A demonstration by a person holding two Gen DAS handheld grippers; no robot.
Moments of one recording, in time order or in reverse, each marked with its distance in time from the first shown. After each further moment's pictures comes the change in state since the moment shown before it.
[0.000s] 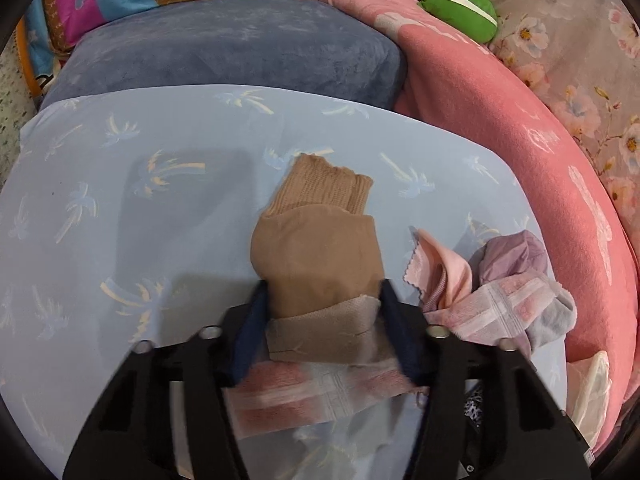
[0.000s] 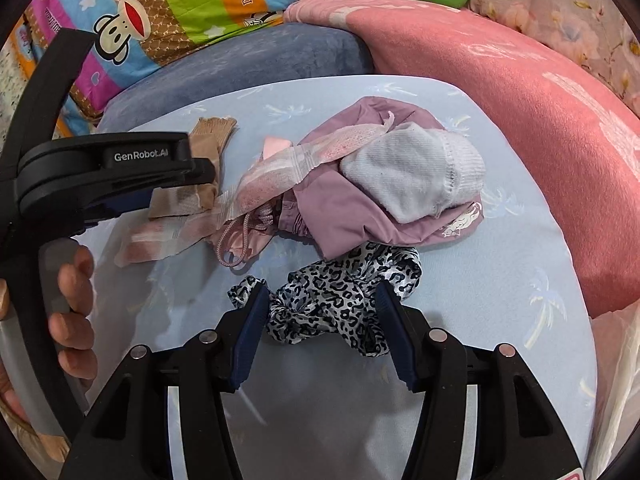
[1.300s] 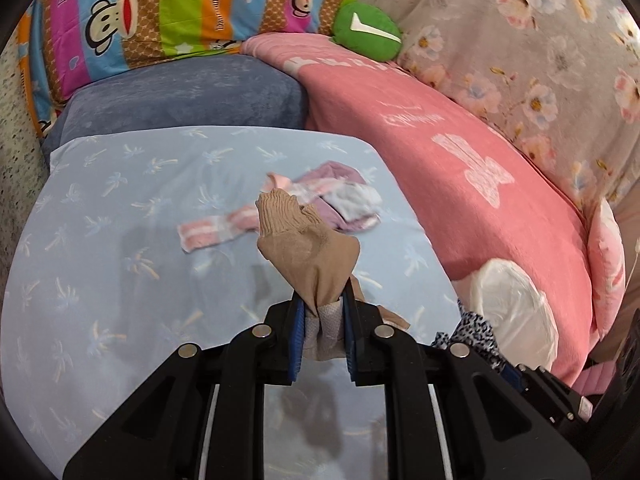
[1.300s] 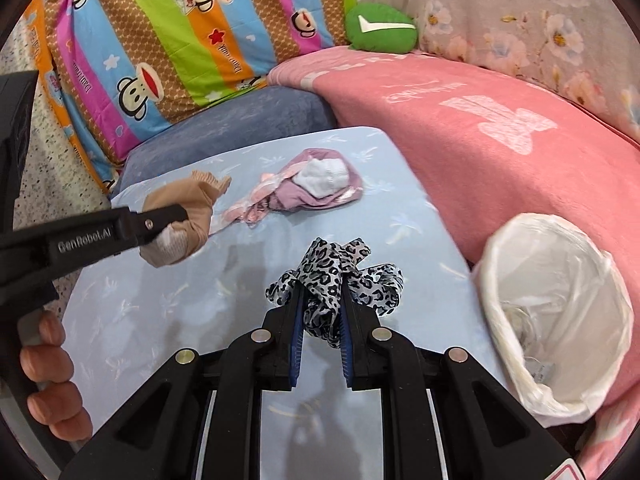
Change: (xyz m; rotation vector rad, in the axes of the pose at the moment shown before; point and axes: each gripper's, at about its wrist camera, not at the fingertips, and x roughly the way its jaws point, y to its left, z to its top) left arm -0.149 -0.093 -0.114 0.159 -0.141 -0.115; right arm -0.196 -0.058 -0.106 0.106 -0.190 -0.009
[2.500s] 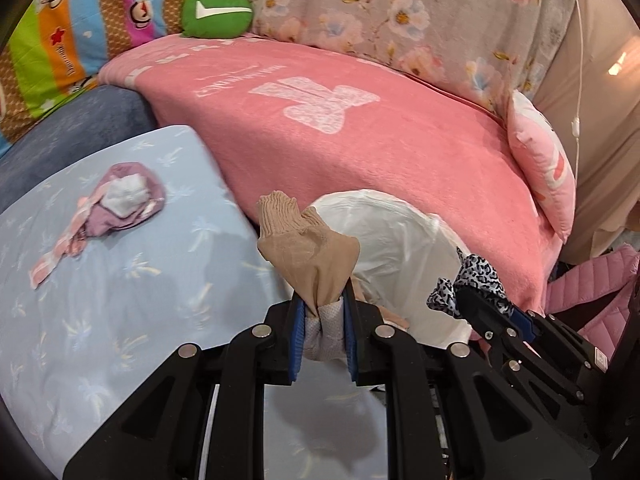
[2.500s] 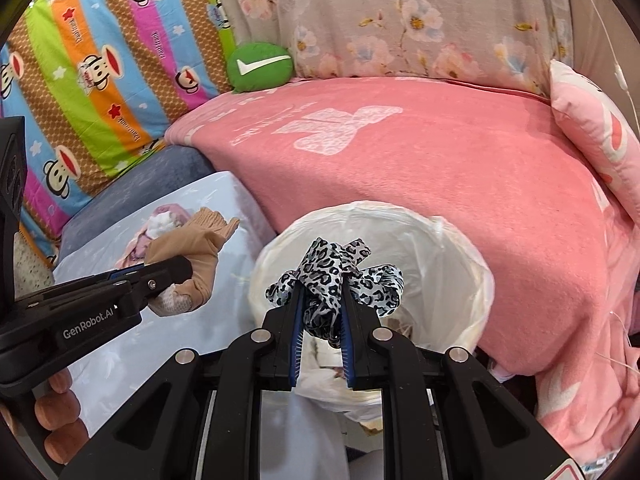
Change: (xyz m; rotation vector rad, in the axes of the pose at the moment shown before) left arm 0.037 -0.195 -0.048 0.326 0.086 -0.211; right arm -0.074 -0.185 -0.029 0.235 -0.121 -0.208
